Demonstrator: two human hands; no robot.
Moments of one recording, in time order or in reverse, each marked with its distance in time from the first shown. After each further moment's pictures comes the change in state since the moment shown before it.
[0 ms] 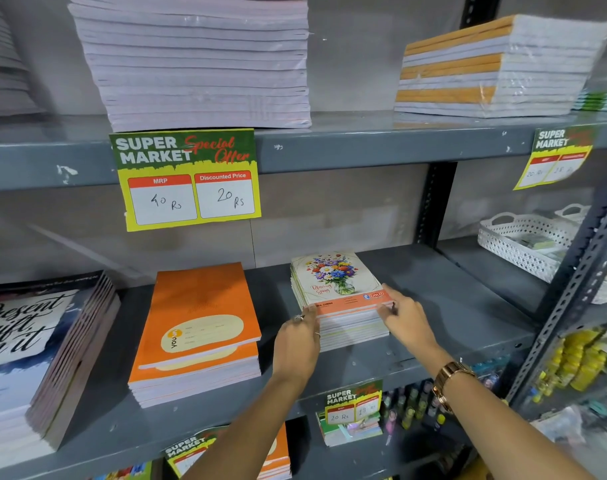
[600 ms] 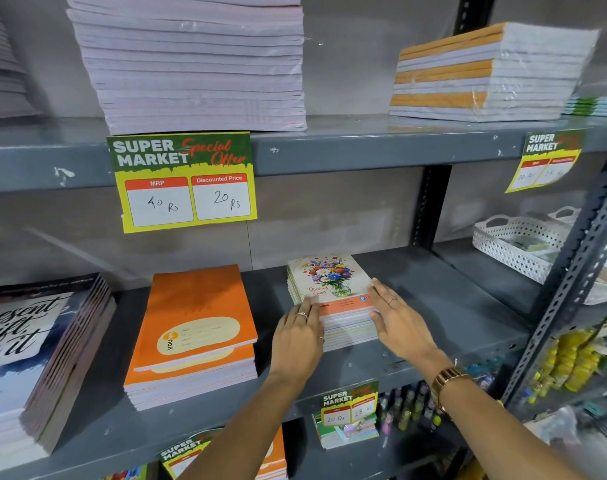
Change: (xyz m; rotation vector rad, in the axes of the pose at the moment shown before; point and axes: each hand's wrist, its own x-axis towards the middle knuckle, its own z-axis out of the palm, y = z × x) left_hand 0.009 -0.001 0.010 0.184 0.031 0.118; right_hand -0.009 -0.002 -0.005 -0.557 -0.045 -0.382
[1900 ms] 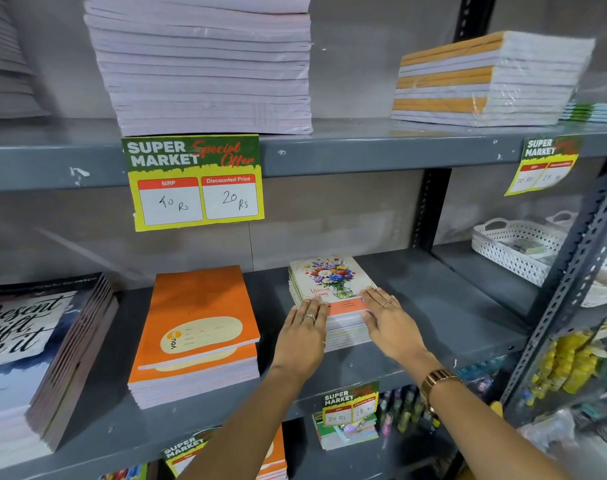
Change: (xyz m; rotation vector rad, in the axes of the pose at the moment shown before) left_hand 0.004 -0.005 0.001 0.144 -0.067 0.163; right_hand 0.004 -0.013 0.010 0.035 0.007 0.040
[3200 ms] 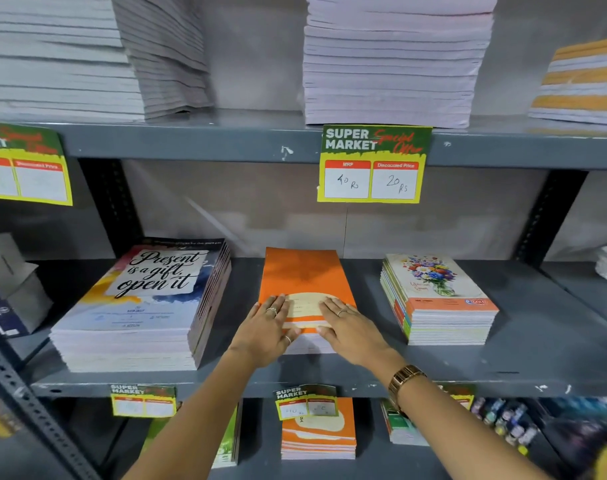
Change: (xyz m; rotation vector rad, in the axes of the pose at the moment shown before) left_hand -0.128 -0.182 -0.050 -0.012 -0.239 -0.271; right_hand -0.007 -0.216 0.042 0.015 -0.341 -0.449
